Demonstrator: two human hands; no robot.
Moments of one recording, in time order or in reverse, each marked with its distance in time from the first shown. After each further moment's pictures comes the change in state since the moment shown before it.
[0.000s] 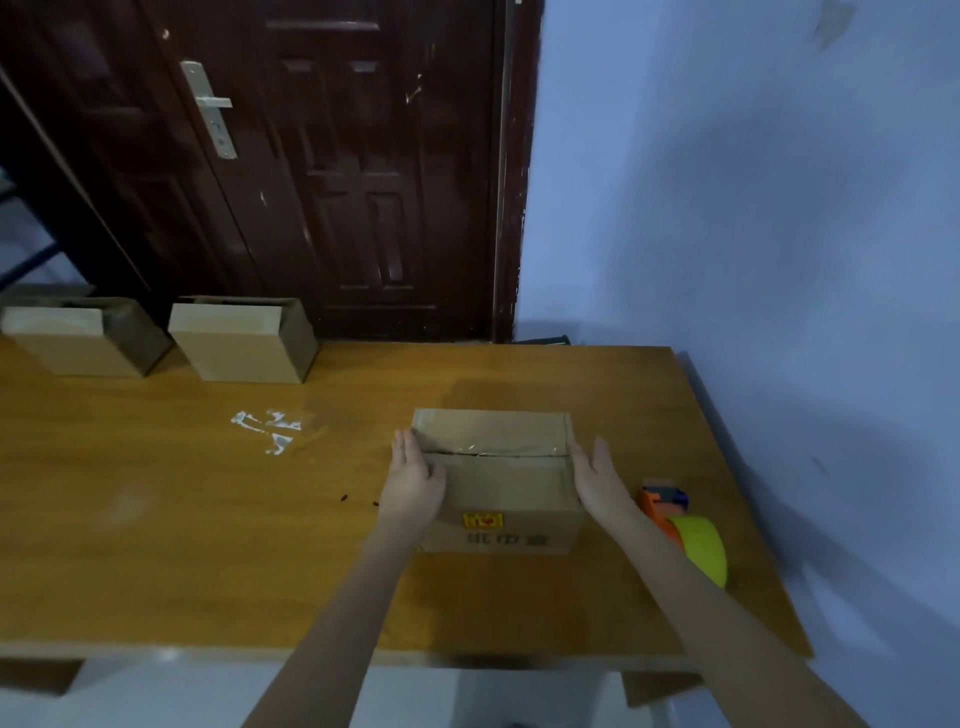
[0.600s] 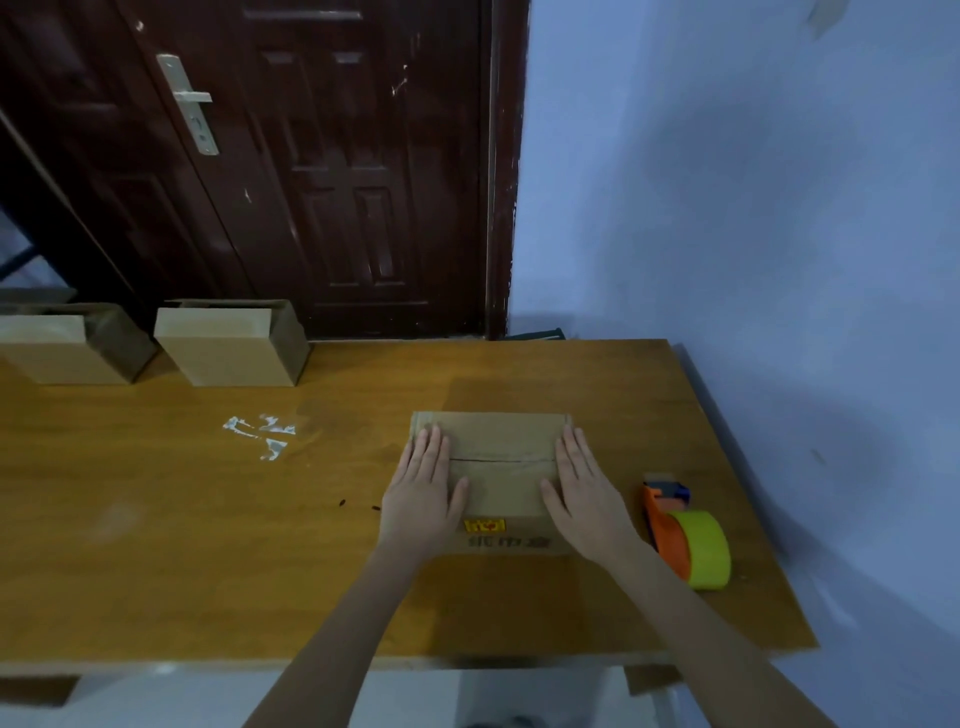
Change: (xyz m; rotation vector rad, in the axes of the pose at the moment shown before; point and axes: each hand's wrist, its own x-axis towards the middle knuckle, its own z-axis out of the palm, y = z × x) left_hand 0.006 -0.019 0.016 0.617 0.071 0.402; right_hand -0.009 0.016 0.020 -0.778 0.124 -0.422
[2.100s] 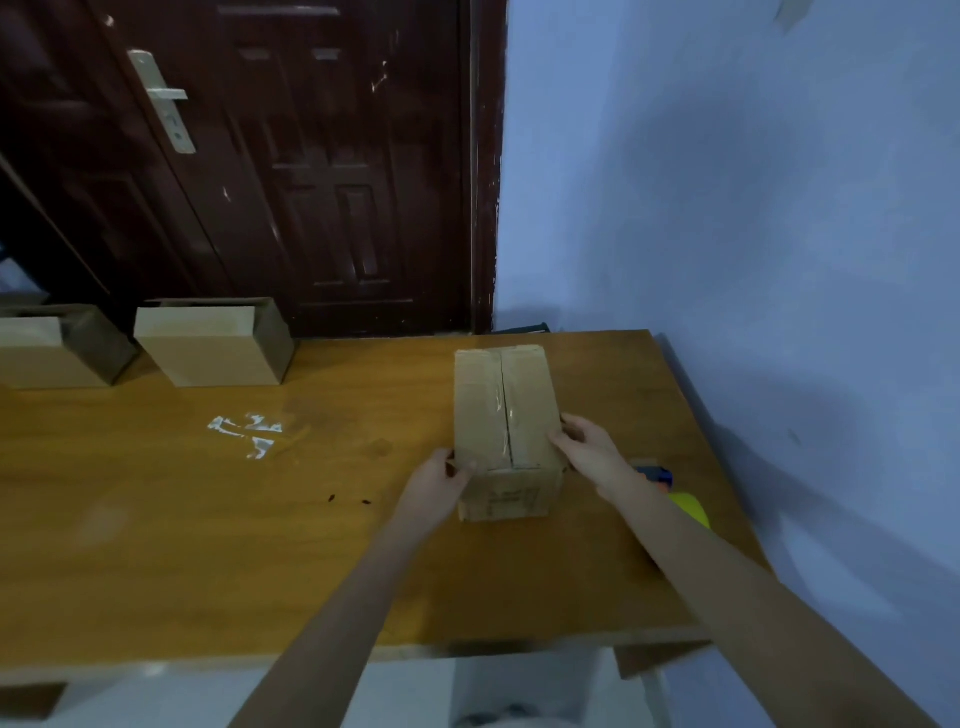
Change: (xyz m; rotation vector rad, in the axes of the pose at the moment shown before) left_hand 0.015 0.025 -0.010 -0.677 -0.255 -0.263; right_hand 0.029 0.011 -0.037 1.000 -0.074 0.460
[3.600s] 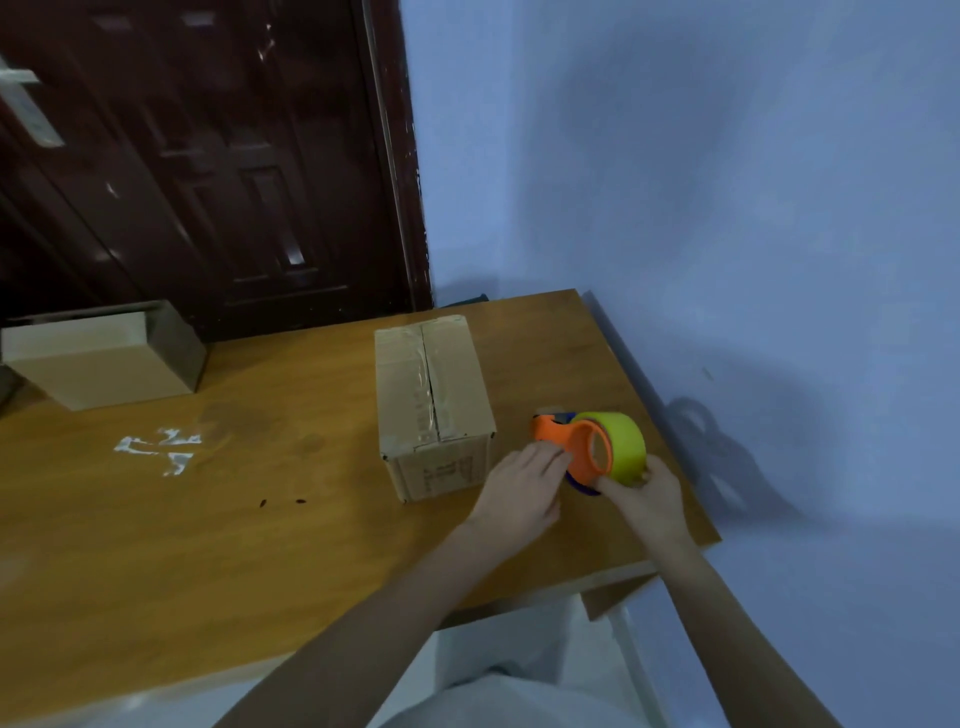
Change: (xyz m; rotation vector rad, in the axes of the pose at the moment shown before) left_hand -0.039 0.087 0.112 0.582 0.000 0.955; right_hand -0.088 0.109 -0.074 0.180 0.486 0.000
